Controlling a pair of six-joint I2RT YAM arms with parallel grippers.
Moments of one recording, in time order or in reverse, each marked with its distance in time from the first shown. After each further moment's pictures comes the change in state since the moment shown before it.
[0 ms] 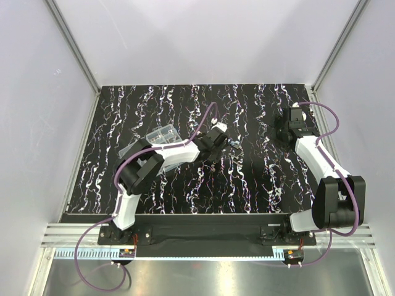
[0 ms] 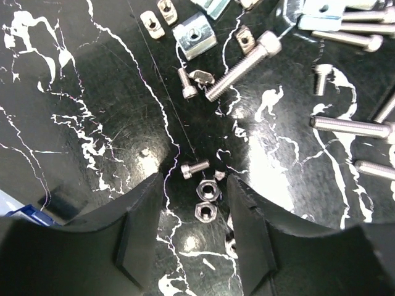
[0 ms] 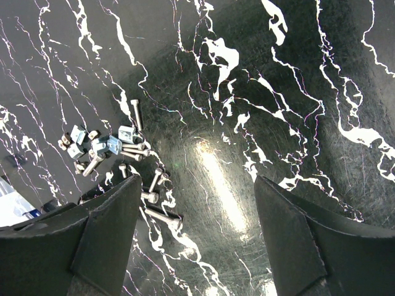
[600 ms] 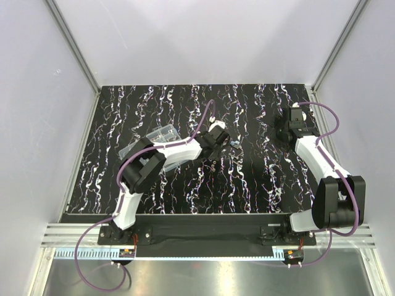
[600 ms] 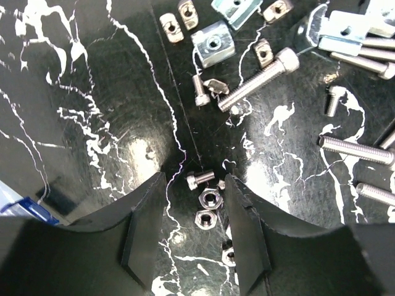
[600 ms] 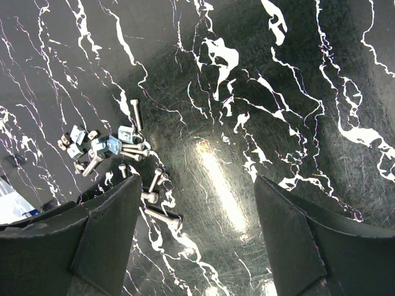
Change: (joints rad) left arm 0.000 0.043 0.072 -0.079 -0.037 -0.090; right arm 0.000 0.000 0.000 0.000 0.001 0.000
